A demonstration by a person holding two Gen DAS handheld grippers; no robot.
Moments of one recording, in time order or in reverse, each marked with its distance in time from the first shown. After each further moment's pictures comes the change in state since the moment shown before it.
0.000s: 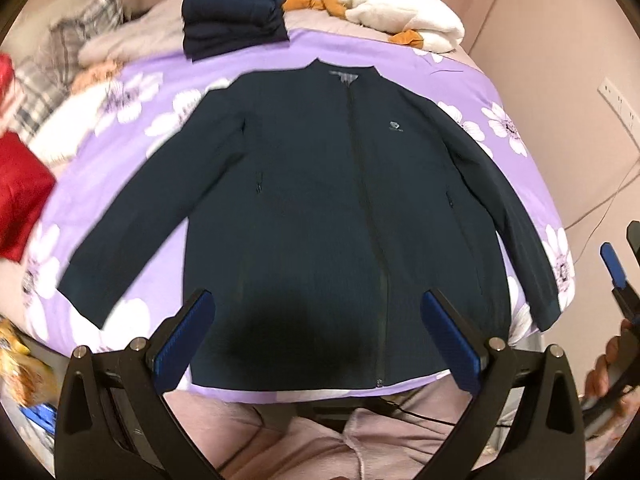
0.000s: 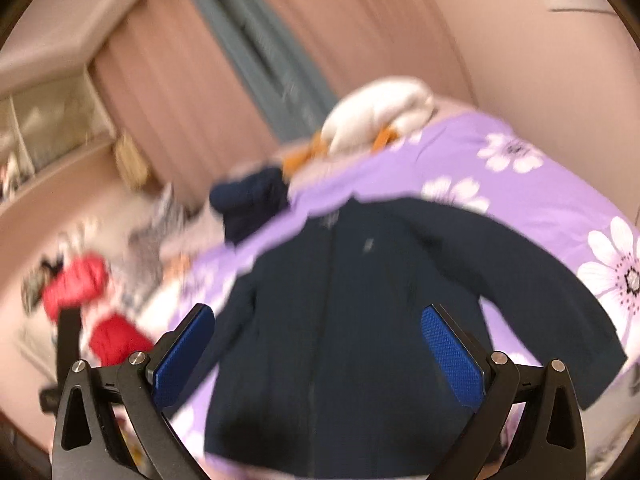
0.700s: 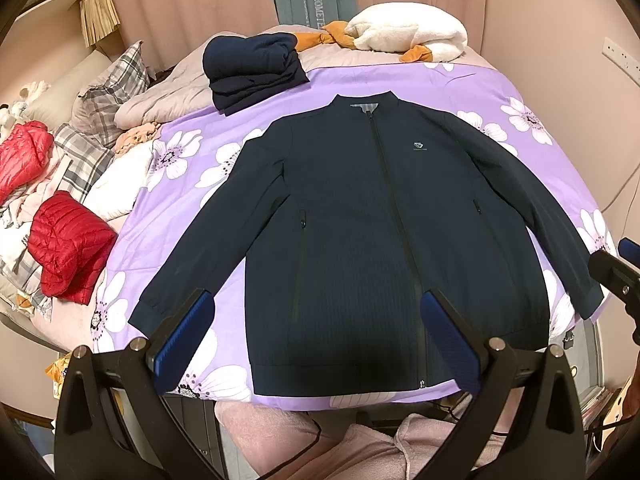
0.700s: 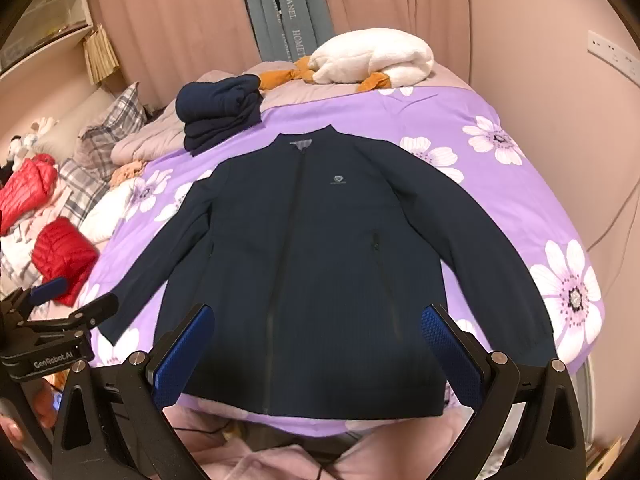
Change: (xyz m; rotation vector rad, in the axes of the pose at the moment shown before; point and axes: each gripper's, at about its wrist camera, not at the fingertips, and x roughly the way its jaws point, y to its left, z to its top) left arm -0.051 -0.029 -0.003 0.157 -0.122 0.242; right arm 0.025 0.066 -0.003 -0.243 0.349 -0.242
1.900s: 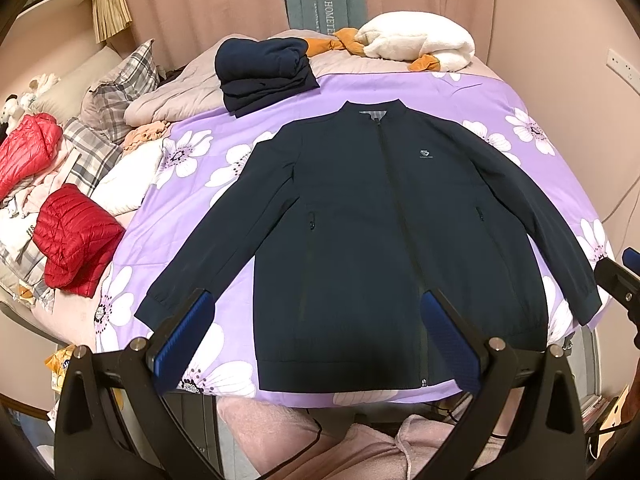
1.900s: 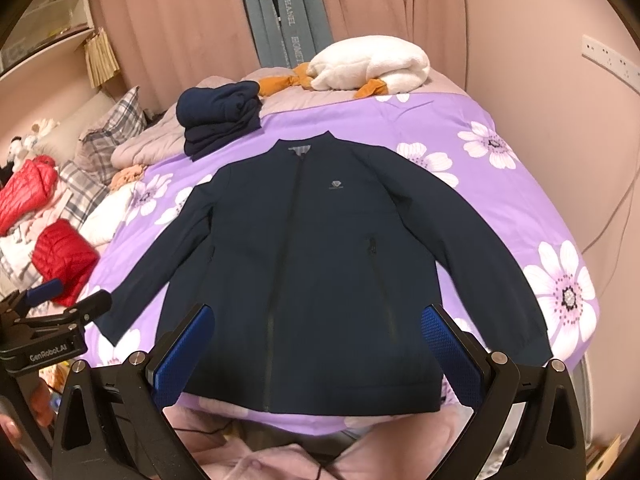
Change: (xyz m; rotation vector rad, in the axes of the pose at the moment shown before) left arm -0.013 0.013 -0.006 -0.029 -0.023 0.007; right arm -0.011 -0.001 -0.002 -0.005 -0.026 -0.009
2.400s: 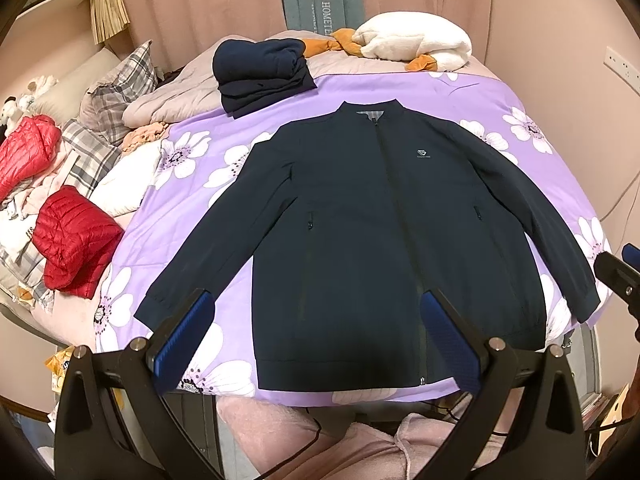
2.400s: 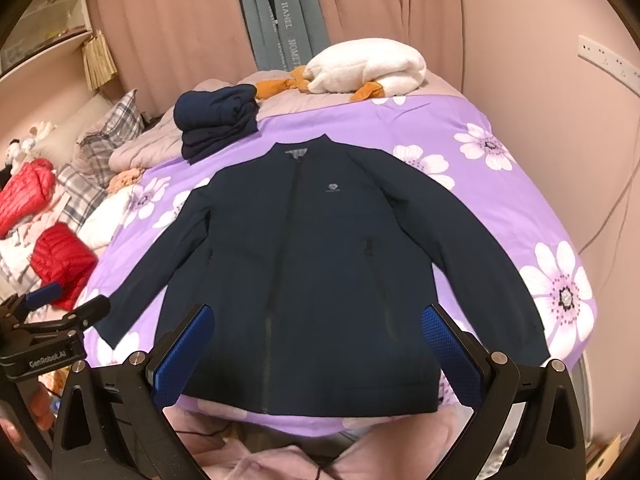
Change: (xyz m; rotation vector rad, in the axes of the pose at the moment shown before) left arm -0.002 -0.004 0.000 0.002 0.001 -0.003; right arm -0.001 -0.001 0.000 0.008 -0.006 -0.003
